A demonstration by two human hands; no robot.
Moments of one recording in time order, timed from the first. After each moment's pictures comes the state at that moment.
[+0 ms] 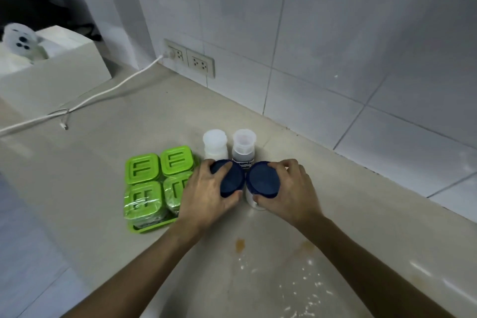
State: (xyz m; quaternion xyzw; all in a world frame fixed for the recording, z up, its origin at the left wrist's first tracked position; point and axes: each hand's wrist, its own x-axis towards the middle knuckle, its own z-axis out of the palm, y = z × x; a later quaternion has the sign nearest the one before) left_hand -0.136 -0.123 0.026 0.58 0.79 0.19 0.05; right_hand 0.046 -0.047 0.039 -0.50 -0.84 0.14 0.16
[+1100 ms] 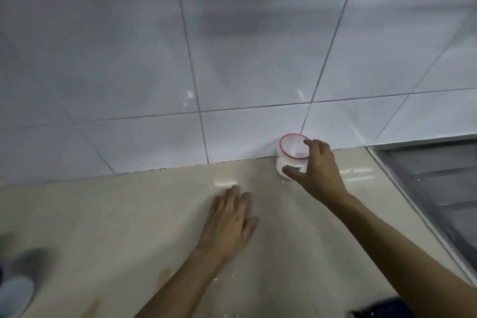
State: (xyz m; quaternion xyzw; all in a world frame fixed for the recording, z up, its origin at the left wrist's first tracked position) left_hand 0.302 -0.043 -0.025 0.90 0.44 0.06 0.07; right_hand 0.532 -0.046 0.024 -0.81 -0.52 0.07 0.27
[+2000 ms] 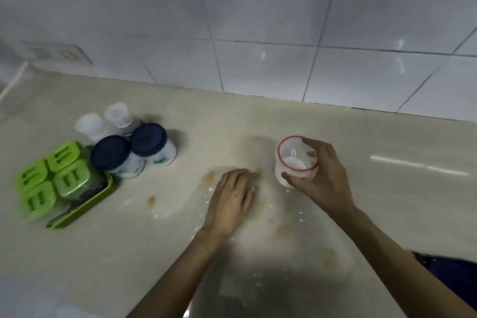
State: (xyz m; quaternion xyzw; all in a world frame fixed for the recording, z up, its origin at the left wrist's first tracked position) left_hand 0.131 -0.163 -0.023 0.78 0.59 0.16 0.13; right_hand 0.355 -0.139 0.017 -0.63 -0.67 0.22 0.33
